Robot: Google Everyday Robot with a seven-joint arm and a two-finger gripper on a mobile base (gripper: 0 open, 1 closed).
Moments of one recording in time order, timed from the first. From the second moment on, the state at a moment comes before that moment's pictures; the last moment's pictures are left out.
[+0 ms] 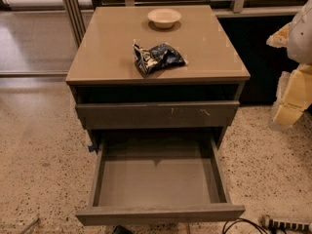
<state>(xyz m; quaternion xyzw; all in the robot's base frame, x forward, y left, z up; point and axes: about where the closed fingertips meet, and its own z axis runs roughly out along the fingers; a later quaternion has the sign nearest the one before) 0.438 -0.217 0.977 -0.60 0.78 -0.04 0.16</state>
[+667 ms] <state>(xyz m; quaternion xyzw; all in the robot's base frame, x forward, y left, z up) 0.468 -0.205 0.979 -0.61 0.77 -0.03 0.18</state>
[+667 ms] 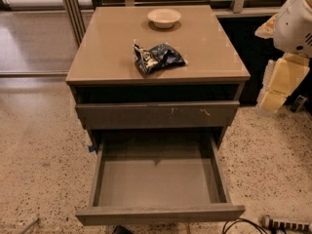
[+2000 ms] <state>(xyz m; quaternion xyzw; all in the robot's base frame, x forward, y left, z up) 0.636 -0.090 0.983 -0.70 0.65 0.00 0.30</state>
